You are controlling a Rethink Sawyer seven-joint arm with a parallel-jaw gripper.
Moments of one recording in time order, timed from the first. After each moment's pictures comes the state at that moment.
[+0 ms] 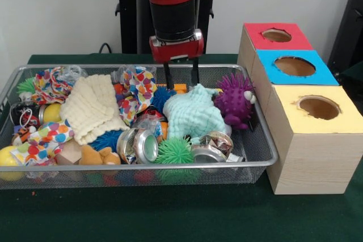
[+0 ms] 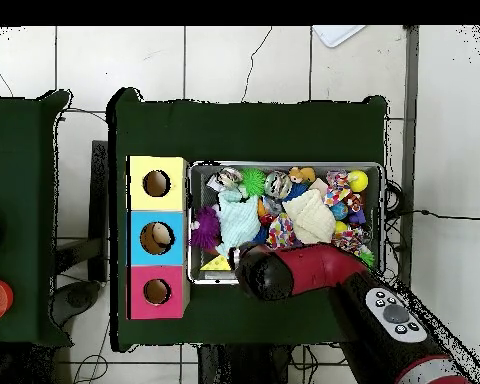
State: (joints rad) arm -0.64 -0.61 0.42 1.91 -0.59 0.37 1.76
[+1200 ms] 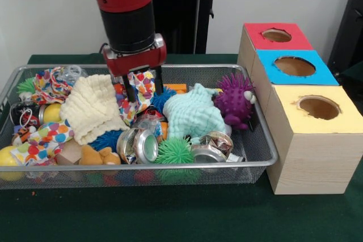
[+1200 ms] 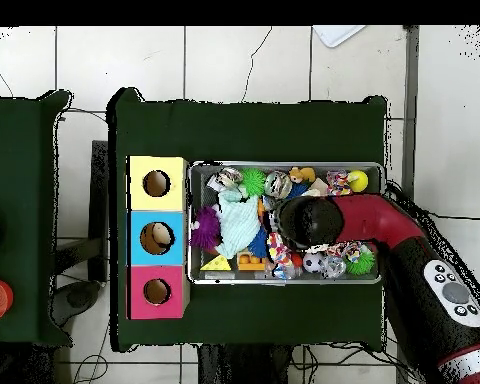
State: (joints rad) arm -0.83 -0.57 0.64 1.65 -0.60 0.78 1.50
